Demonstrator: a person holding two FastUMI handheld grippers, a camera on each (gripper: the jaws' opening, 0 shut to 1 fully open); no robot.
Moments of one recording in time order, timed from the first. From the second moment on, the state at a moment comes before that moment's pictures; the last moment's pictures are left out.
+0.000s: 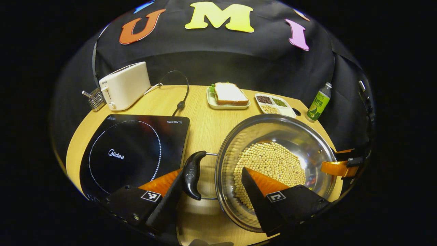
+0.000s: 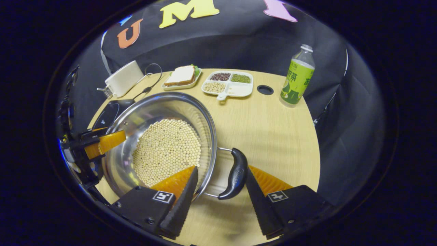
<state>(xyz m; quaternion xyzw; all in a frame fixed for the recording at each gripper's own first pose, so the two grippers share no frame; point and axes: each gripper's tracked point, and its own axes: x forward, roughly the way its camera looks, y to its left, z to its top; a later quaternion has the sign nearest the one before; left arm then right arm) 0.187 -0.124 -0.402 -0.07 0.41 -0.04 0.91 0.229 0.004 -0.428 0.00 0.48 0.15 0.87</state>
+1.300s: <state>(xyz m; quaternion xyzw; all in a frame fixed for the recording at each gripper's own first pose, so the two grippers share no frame) 0.192 -0.116 -0.395 -0.05 0.43 -0.03 0.90 0.234 0.001 -0.412 0.03 0.48 0.11 0.87</state>
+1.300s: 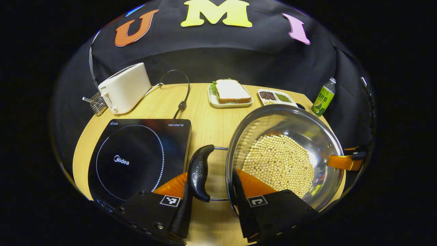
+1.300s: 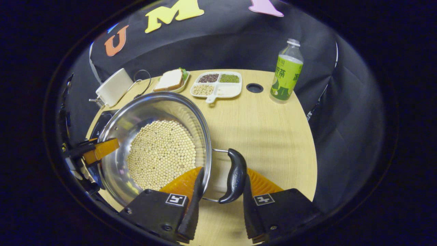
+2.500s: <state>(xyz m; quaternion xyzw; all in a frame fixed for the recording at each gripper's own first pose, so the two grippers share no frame) 0.167 0.109 -0.337 -0.03 0.40 -0.01 0.91 0.200 0.231 -0.334 0.03 0.46 0.12 0.88</state>
